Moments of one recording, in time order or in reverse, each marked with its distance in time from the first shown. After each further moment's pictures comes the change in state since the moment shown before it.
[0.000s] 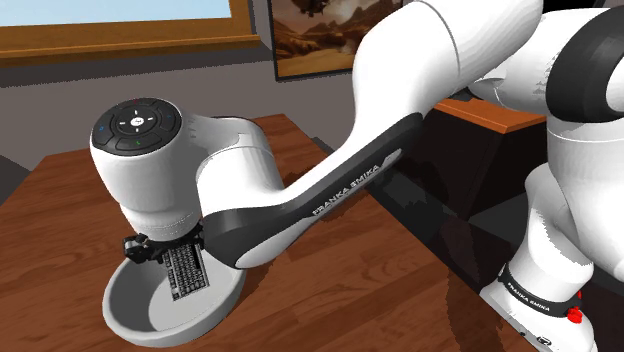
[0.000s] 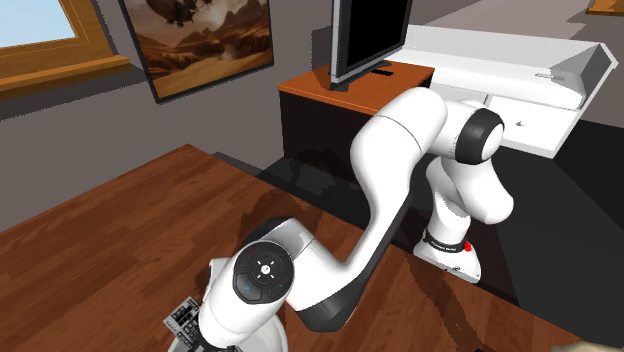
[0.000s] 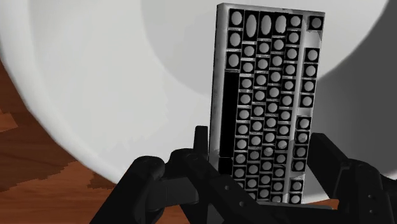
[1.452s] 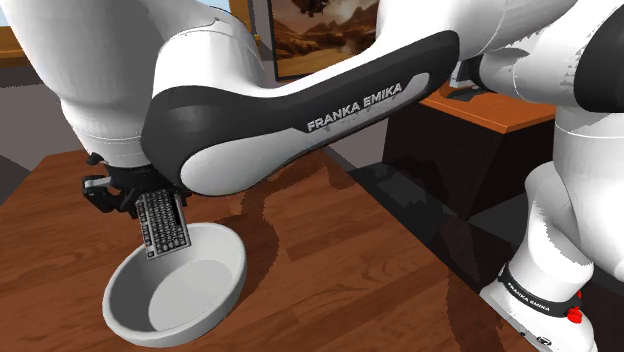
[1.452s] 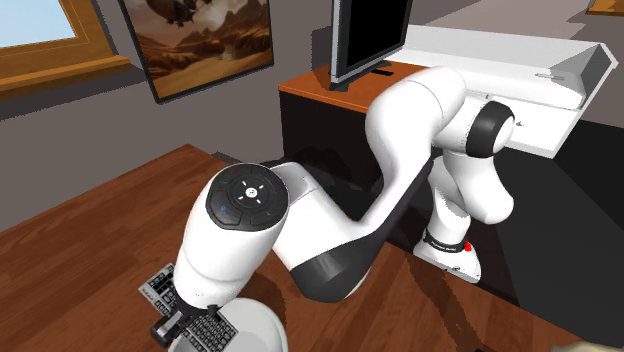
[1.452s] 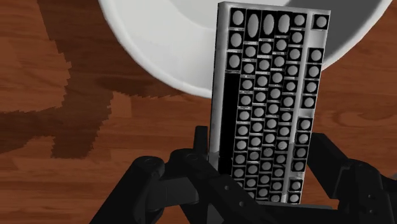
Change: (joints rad) arm 0.002 -0.055 0.030 0.197 0.080 -0.228 -0.127
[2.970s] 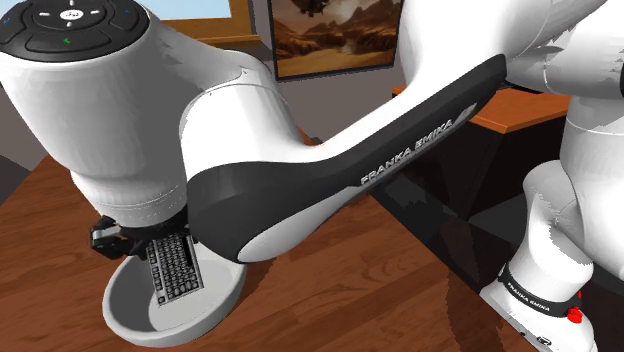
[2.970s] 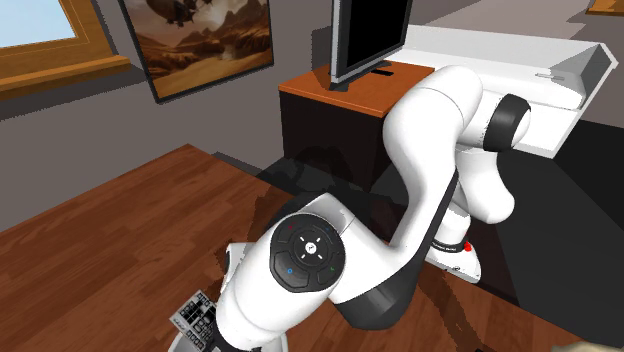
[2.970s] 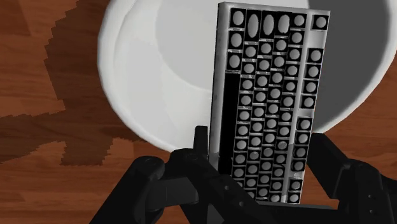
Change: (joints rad) arm 0.047 -0.065 0.018 -0.178 -0.033 0.067 0.132
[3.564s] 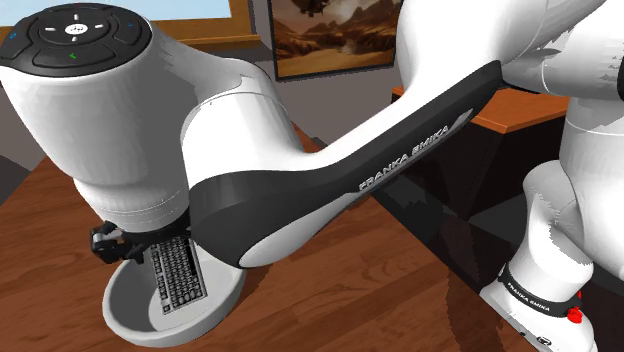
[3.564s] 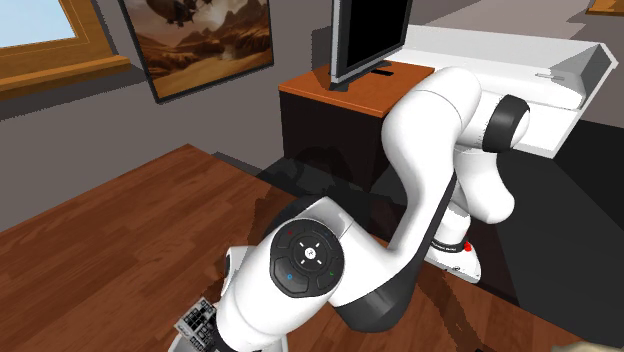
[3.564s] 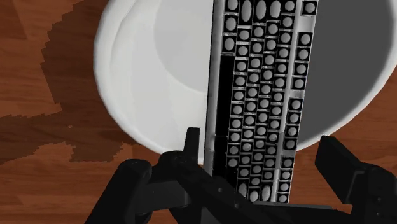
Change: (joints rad) arm 0.001 0.006 -0.001 -0.007 -0.005 0.012 0.007
